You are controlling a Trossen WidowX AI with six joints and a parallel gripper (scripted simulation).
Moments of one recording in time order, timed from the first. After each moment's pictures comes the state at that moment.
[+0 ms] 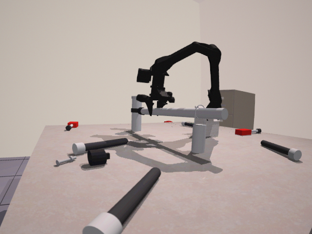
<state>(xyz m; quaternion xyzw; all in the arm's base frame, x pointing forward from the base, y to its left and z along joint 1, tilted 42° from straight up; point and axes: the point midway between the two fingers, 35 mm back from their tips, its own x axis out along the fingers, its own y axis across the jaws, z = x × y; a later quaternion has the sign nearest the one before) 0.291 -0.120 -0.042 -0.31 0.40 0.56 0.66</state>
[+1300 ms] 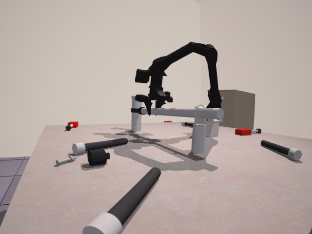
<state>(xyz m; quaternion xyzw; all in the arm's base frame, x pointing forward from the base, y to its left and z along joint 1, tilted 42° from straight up) 0.286 -0.134 -0.053 -0.31 0.39 0.56 0.66</state>
